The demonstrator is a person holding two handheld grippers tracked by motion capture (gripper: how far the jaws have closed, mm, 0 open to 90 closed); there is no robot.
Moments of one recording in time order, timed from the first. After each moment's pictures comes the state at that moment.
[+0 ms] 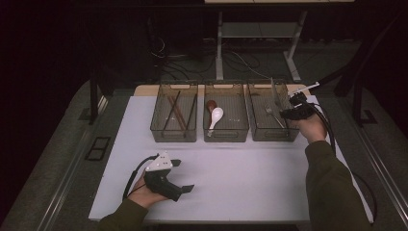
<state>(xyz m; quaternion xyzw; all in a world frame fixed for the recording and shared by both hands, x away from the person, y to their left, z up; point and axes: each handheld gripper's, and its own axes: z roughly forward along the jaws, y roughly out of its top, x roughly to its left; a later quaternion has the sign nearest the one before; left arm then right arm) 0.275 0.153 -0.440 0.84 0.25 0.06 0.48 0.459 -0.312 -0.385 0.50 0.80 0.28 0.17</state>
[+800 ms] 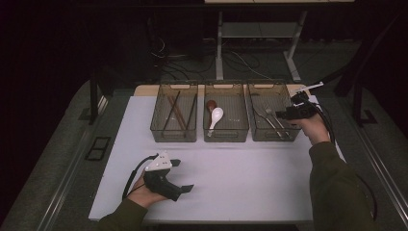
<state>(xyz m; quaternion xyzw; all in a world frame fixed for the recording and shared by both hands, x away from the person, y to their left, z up) 0.276 0.156 -0.439 0.84 0.25 0.06 0.48 0.455 -0.315 -0.381 0.51 0.78 0.31 0.17</state>
